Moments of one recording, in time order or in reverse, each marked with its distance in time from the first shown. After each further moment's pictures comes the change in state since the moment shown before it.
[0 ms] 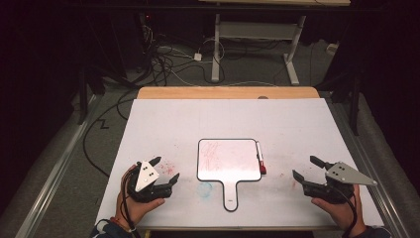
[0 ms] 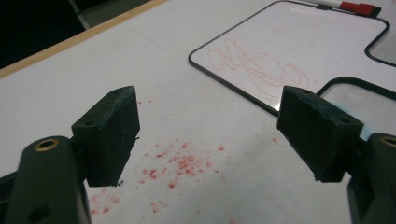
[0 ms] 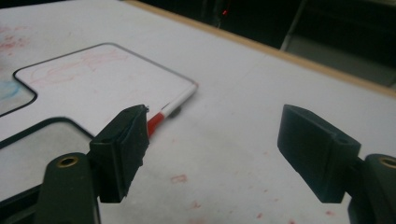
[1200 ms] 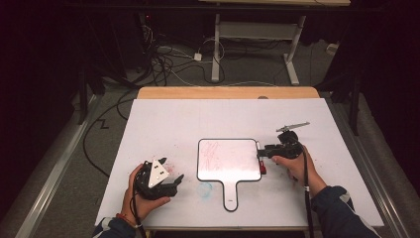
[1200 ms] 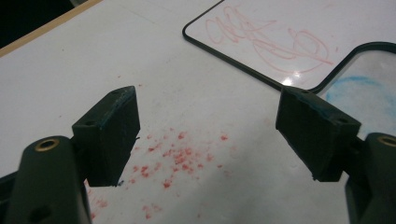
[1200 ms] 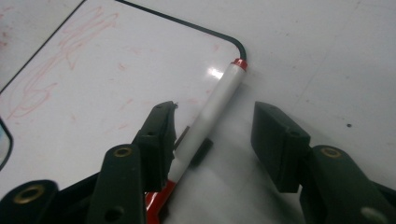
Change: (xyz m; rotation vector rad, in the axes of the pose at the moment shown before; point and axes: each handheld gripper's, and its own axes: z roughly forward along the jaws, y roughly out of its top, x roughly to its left) left arm -0.002 -0.003 0.026 0.093 0.009 0.071; right arm -0.024 0.030 0.163 0.457 0.307 0.315
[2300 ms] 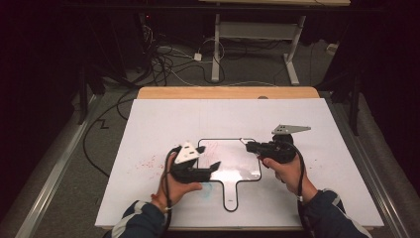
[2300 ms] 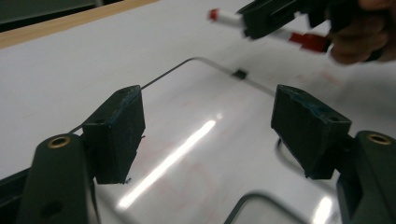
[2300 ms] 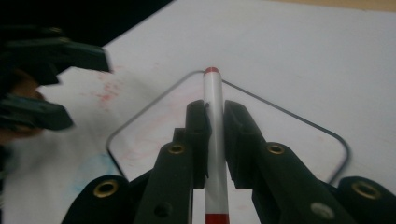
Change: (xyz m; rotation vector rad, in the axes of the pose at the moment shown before) left arm -0.035 0.086 0.051 -0.151 -0.337 -0.159; right arm 0.065 0.007 -0.024 -0.271 0.147 -0.152
